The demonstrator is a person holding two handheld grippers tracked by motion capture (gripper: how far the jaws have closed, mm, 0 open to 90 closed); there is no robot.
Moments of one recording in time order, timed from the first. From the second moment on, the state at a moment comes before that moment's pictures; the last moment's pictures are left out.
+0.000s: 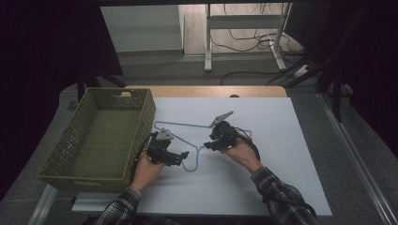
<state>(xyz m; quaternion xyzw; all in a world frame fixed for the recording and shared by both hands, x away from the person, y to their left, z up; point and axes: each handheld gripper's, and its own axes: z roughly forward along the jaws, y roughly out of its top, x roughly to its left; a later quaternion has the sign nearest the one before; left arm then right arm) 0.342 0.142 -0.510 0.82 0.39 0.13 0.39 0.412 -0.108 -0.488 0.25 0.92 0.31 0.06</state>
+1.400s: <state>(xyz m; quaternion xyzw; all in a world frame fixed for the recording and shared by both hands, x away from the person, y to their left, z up) 0.343 0.153 -0.509 0.80 0.44 0.13 0.39 0.354 -0.052 -0.521 0.06 0.95 0.29 -0.01</state>
